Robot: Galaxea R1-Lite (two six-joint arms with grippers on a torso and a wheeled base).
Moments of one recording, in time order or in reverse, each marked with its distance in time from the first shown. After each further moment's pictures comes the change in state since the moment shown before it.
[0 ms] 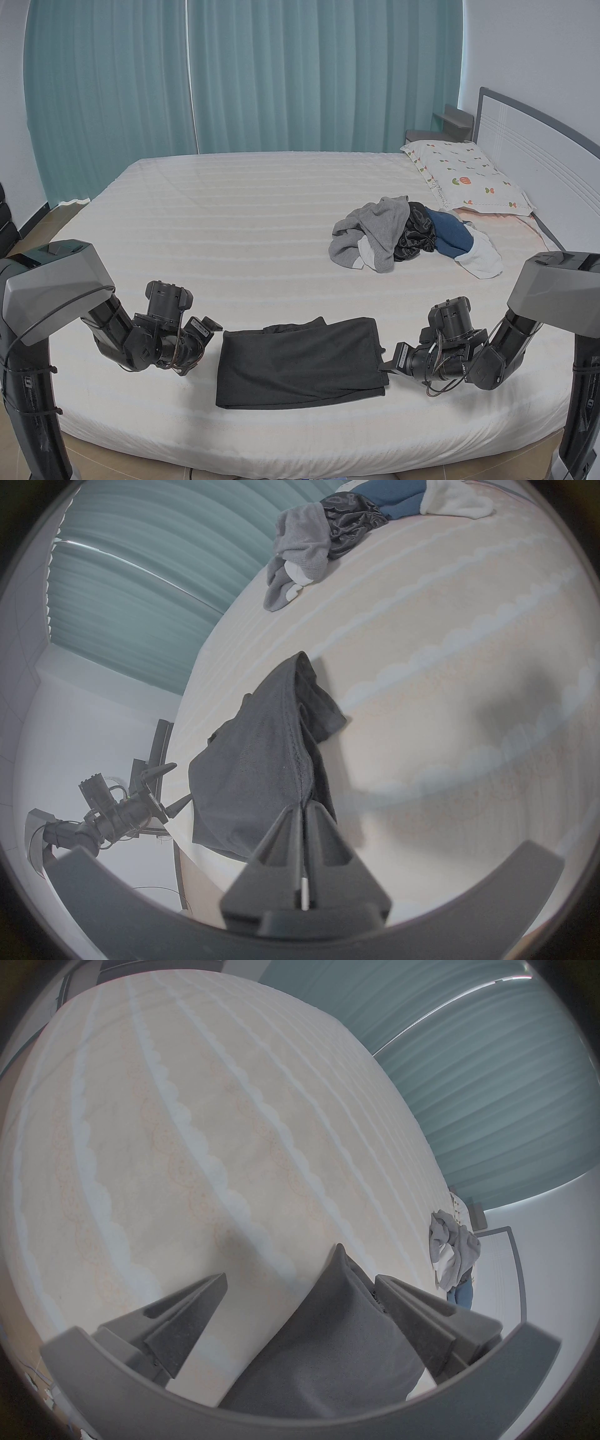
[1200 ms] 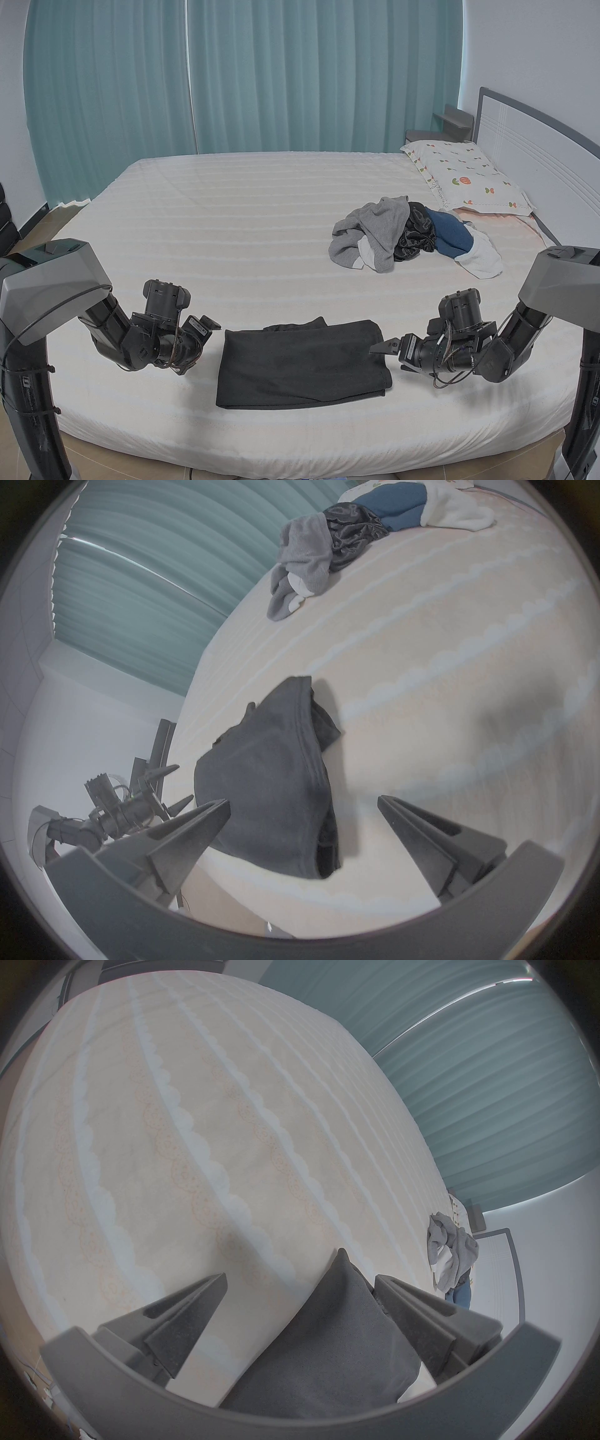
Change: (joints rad) left arm 0.002 -0.008 0.004 0.000 -0.001 0.000; right arm -0.044 -0.021 -0.043 0.012 0.020 -0.029
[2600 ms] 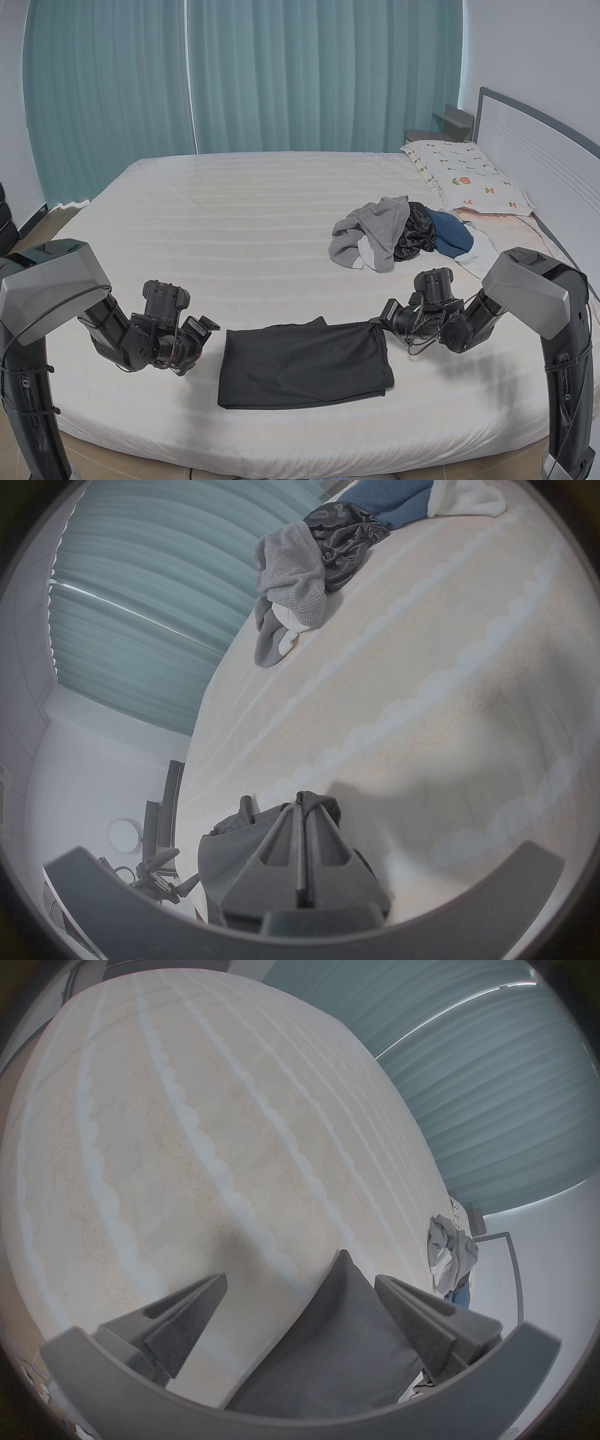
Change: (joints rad) left arm 0.000 -0.004 0.008 -0.001 0.002 -0.019; right arm -0.047 0.260 -0.444 0.077 -0.018 0.133
